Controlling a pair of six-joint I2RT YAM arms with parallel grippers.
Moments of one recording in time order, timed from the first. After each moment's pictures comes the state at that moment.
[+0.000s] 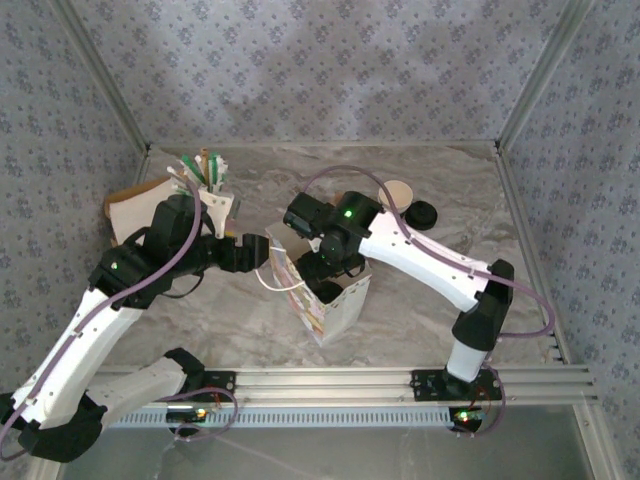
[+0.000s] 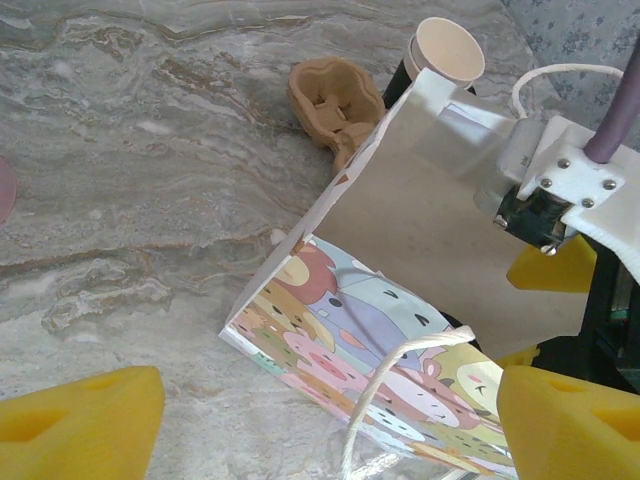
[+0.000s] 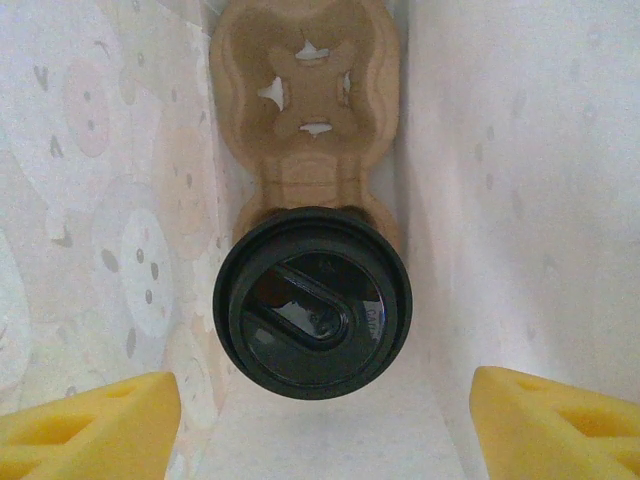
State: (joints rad) left arm -0.64 0.94 1.30 -1.03 0.07 -0.39; right arm 1.02 1.74 1.84 -1.46 0.04 0.44
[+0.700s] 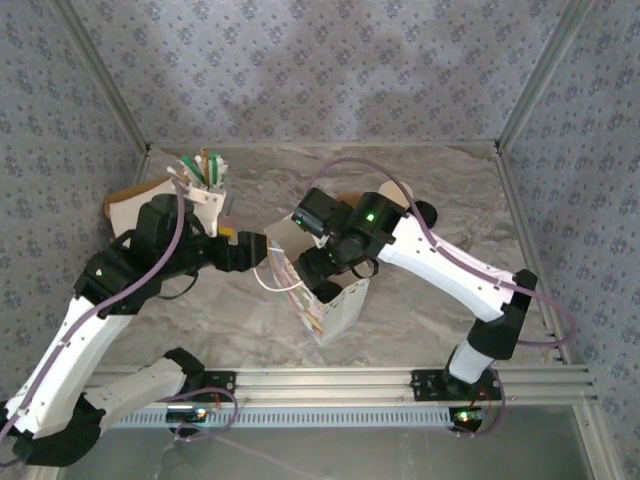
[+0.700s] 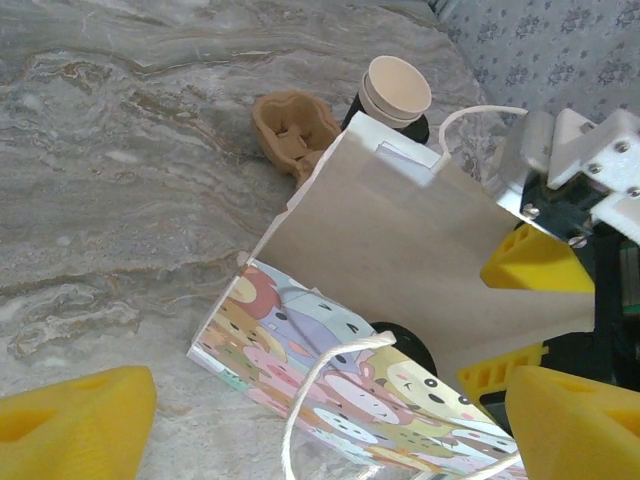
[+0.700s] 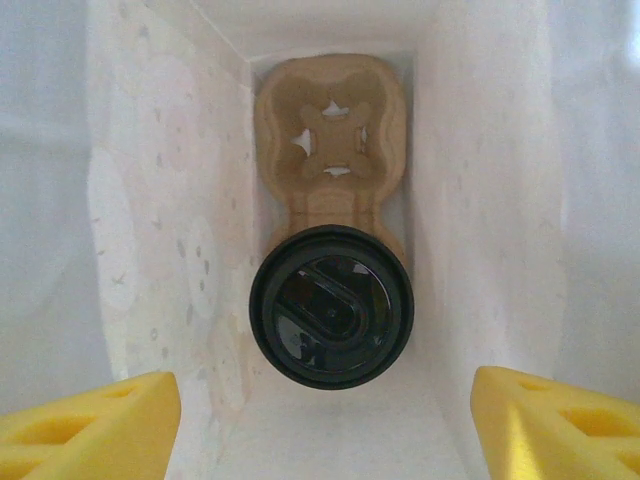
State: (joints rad) left arm -0.63 0.91 1.35 -1.02 0.12 -0.41; right arm 1.04 1.64 1.85 -1.41 0.07 0.44
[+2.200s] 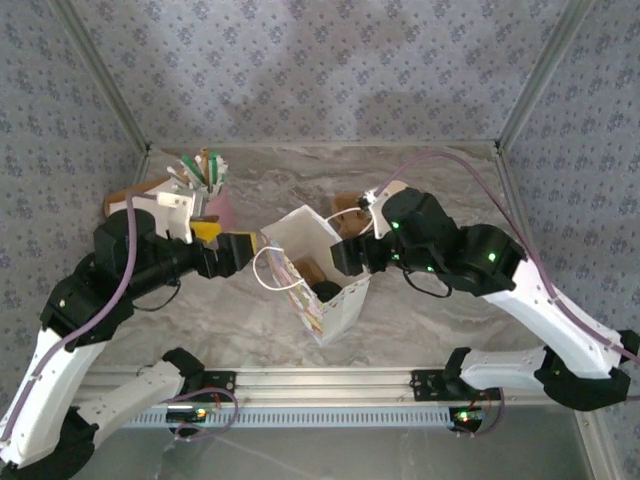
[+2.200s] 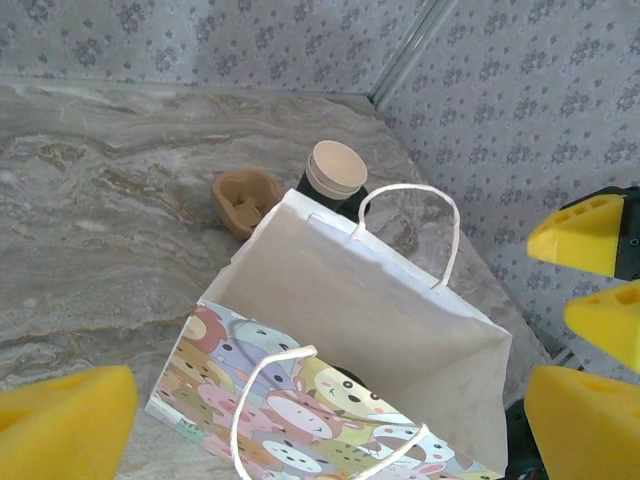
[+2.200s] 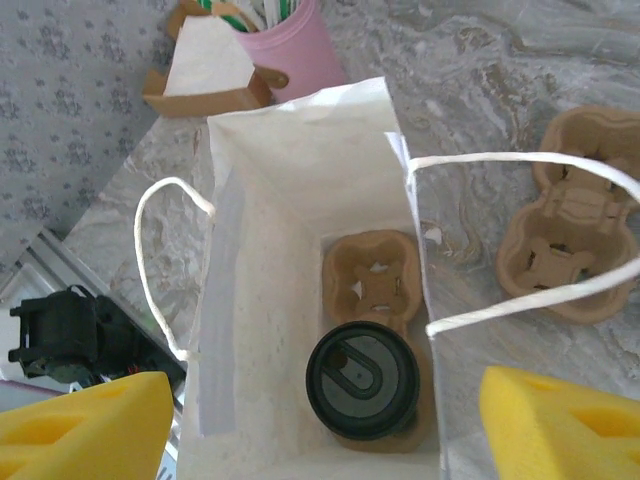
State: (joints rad) left arm -0.63 0.79 1.37 -0.96 0.14 -0.46; right arm 0.98 1.15 1.57 -1.07 0.08 0.46
